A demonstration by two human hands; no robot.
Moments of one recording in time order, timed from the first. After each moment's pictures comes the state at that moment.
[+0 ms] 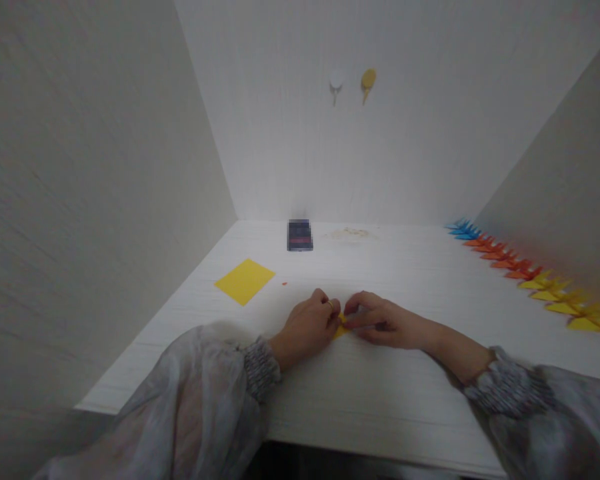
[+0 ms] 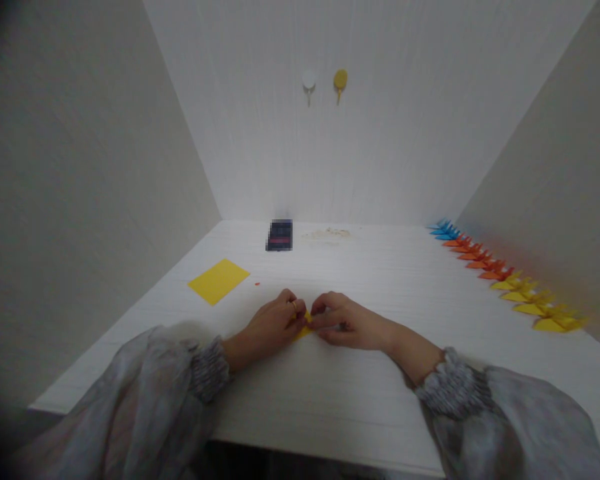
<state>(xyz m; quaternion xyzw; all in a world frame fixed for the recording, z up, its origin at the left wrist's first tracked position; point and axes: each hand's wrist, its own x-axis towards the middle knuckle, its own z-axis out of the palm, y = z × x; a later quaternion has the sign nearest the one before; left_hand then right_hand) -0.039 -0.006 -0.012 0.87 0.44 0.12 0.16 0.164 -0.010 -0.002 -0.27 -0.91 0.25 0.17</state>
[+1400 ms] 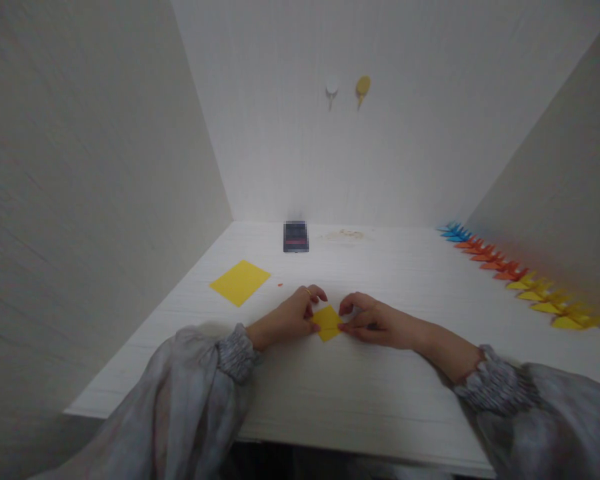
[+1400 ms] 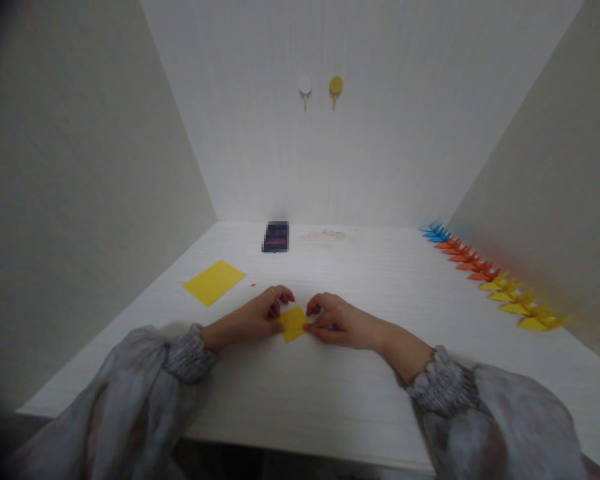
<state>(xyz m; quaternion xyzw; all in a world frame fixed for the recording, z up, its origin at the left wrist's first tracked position) -0.057 0.010 -0.010 0.79 0.41 0.18 0.41 0.168 -0.010 -0.009 -0.28 -0.92 0.23 0.17</state>
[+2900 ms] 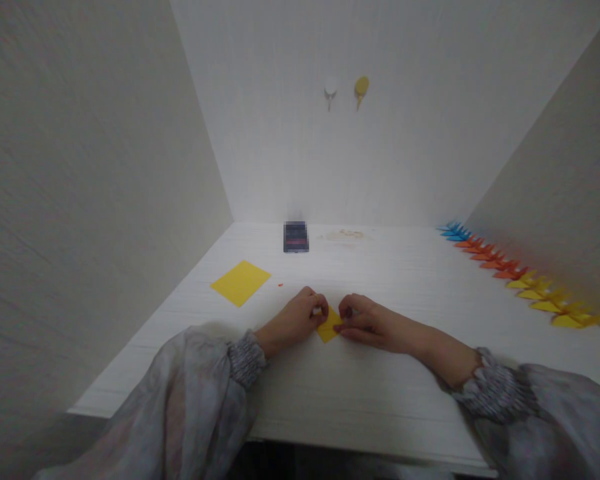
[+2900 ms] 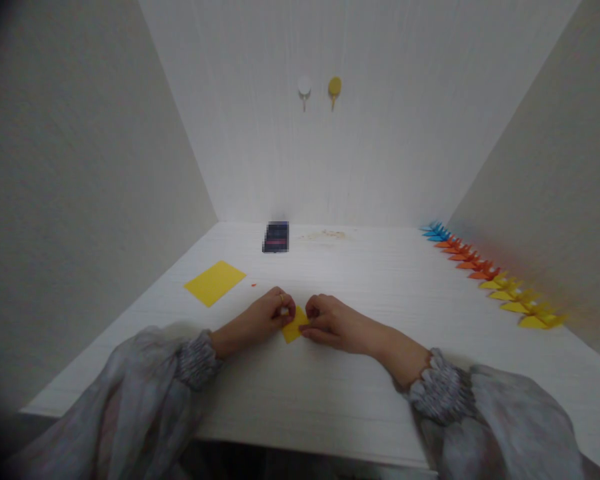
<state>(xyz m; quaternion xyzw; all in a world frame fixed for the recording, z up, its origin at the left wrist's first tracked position) -0.050 0.012 -0.017 0.84 0.39 0.21 0.30 0.153 -0.015 -0.002 -0.29 -0.93 0.18 0.15</state>
